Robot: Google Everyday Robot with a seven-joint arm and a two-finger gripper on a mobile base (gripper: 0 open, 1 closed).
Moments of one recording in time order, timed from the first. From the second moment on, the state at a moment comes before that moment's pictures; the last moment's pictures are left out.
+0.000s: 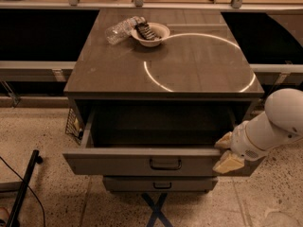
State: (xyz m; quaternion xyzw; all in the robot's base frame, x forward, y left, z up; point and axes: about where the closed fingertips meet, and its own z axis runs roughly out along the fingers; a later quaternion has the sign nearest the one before) arm 0.450 -0.221 0.671 -0.58 0.79 0.11 0.17
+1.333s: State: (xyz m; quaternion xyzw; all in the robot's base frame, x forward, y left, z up) arm 0.375 -0.224 0.692 -0.60 0.78 0.10 0.12
